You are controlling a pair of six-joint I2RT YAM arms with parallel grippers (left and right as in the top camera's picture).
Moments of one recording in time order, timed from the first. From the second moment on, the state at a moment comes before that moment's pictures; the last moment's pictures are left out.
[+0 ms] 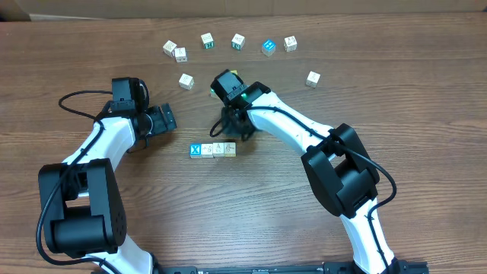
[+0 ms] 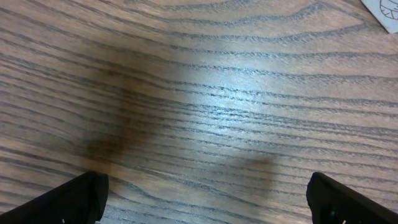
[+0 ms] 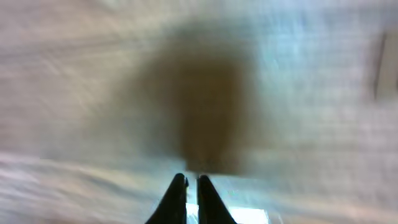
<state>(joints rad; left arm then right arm) 0.08 1.82 1.05 -0.38 0.03 -0.27 0.67 2.26 1.76 -0.78 0.05 0.61</state>
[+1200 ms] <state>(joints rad) 0.08 1.82 1.05 -0.38 0.03 -0.27 0.76 2.26 1.76 -0.75 -0.02 0.64</state>
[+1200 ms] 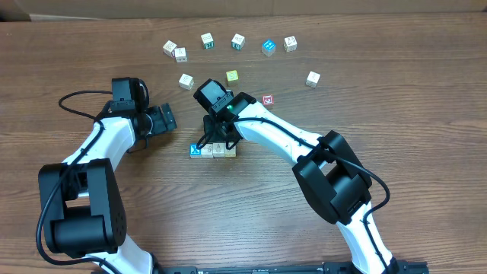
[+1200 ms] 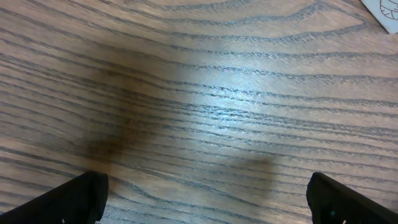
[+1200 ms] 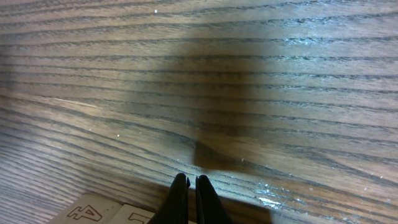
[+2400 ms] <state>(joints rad) 0.08 1.82 1.05 -0.38 0.03 -0.27 0.76 2.26 1.76 -0.77 -0.06 0.64</state>
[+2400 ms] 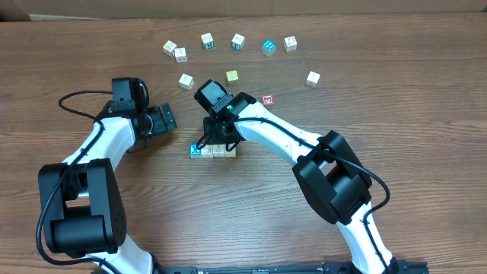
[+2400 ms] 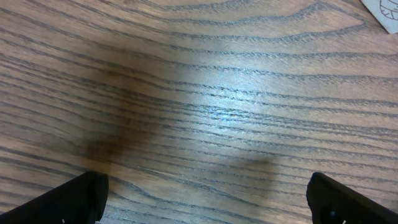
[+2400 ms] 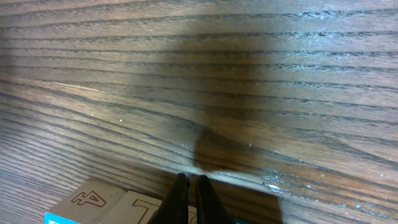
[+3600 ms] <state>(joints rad) 0.08 1.82 1.05 -0.38 0.03 -0.27 0.76 2.26 1.76 -0.76 -0.07 0.65</state>
